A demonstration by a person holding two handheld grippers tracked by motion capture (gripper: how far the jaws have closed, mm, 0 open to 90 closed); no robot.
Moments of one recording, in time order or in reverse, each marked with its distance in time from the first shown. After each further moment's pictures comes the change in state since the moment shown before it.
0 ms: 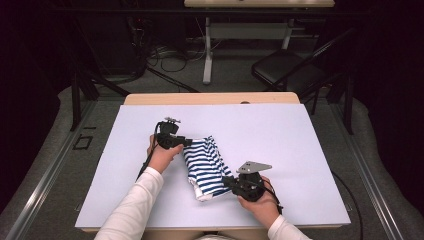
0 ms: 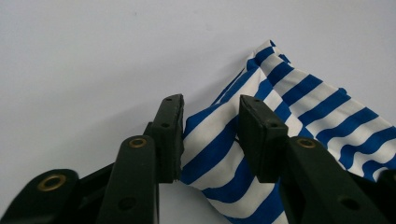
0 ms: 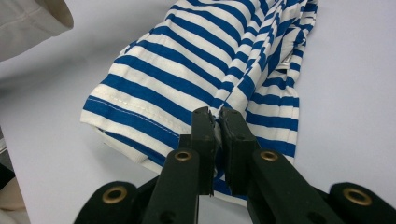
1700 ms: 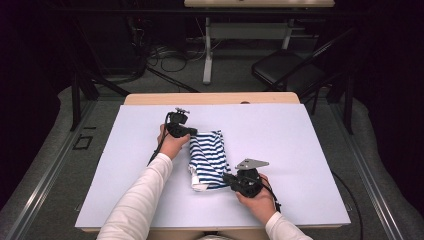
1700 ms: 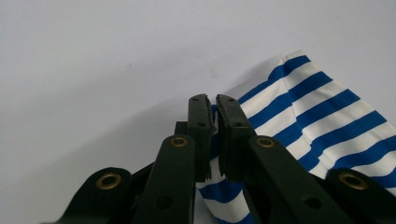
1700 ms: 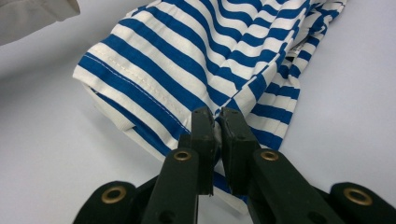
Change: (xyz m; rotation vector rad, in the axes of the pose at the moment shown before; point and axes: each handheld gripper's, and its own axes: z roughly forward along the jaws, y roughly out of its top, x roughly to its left) left arm 0.005 0.040 0.035 -0.007 0.001 0.033; right arm -0.011 0.000 0.017 0.018 -0.035 0.038
